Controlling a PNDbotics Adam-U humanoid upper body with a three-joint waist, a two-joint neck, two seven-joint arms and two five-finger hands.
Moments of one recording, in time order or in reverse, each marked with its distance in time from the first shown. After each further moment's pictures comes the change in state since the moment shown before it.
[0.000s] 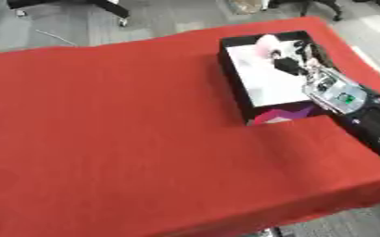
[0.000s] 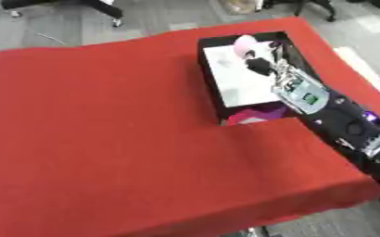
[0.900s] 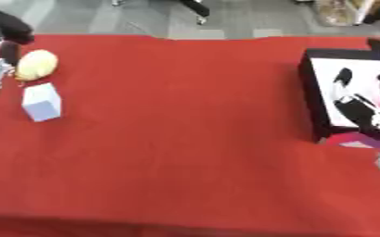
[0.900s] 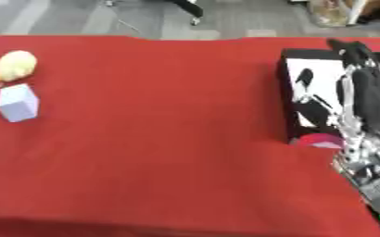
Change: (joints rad) left arm -0.126 0.232 0.019 0.307 -0.419 -0.286 0.036; right arm 0.192 0.239 0.112 -0.609 0.798 -0.029 -0.029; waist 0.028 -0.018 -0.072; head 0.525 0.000
